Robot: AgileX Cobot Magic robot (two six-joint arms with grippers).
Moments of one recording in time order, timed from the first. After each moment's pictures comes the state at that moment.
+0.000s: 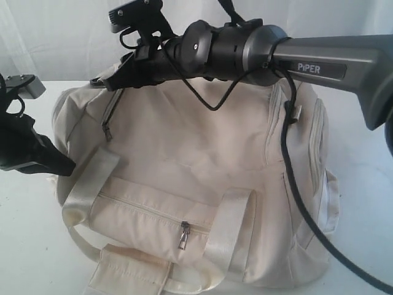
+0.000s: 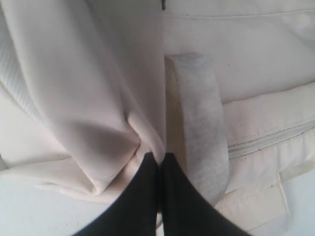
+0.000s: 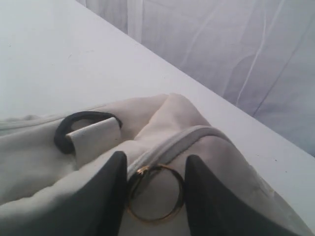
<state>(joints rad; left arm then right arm) -0.07 1.47 -0.89 -0.80 0.85 0.98 0.78 2.10 -1.73 0.50 0.16 -0.59</state>
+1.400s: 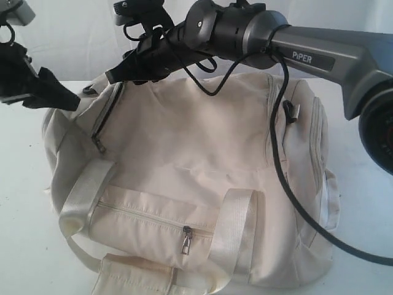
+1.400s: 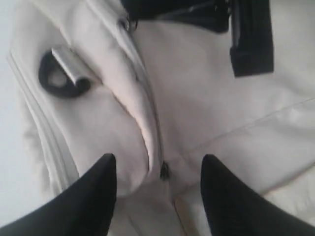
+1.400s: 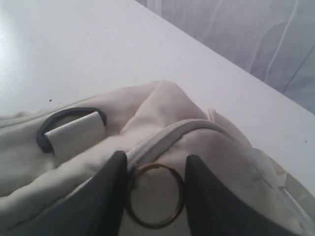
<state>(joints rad) -0.07 1.47 -1.17 -0.77 0.88 0.98 0.74 2.17 -1.93 0.50 0.44 -0.53</state>
